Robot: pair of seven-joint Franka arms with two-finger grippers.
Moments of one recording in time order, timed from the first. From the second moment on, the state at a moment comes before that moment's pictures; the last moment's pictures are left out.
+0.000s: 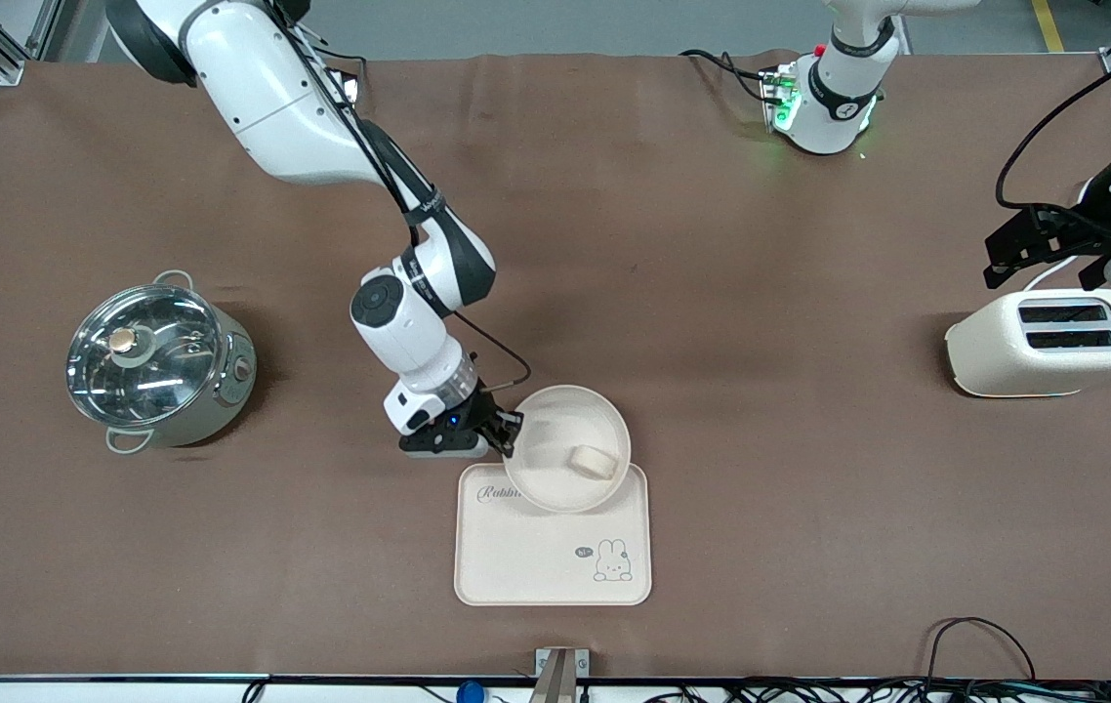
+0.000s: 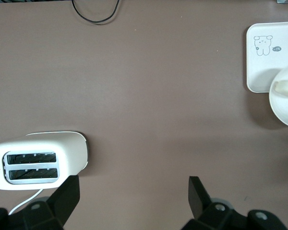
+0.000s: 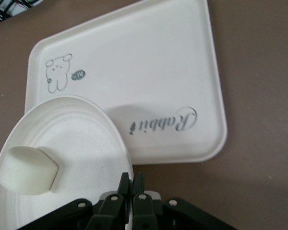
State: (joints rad) left arm -0.07 0.03 -0.04 -1.49 0.01 1.63 -0.06; right arm 0.50 0.71 0.08 -1.70 0.20 2.88 0.49
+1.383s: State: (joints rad) left arm -0.08 0.05 -0.04 -1.50 -0.03 1.61 -0.09; right arm 0.43 0.45 0.16 -1.96 0.20 2.85 0.52
